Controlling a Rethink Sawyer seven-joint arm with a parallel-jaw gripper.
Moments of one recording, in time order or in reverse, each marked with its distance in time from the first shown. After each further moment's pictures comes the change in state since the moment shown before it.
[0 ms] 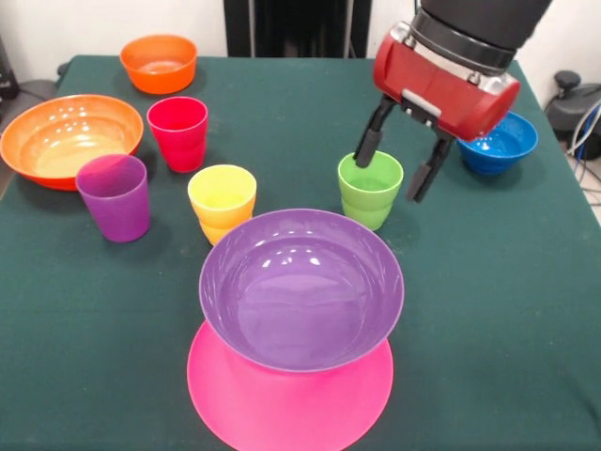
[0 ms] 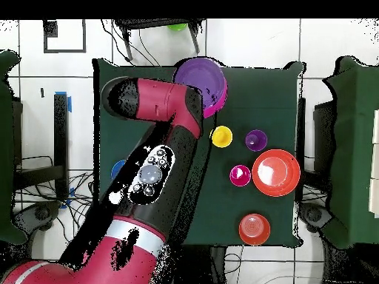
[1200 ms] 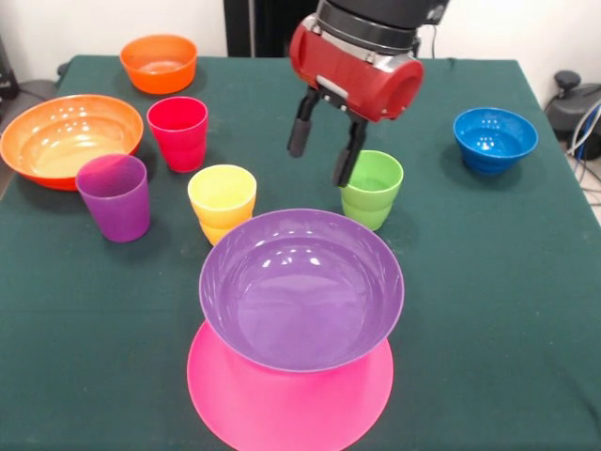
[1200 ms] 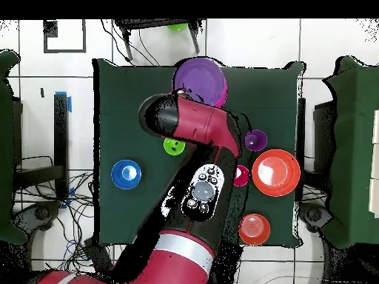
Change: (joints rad) arm -0.129 -0.133 0.147 0.216 -0.067 -0.181 0.000
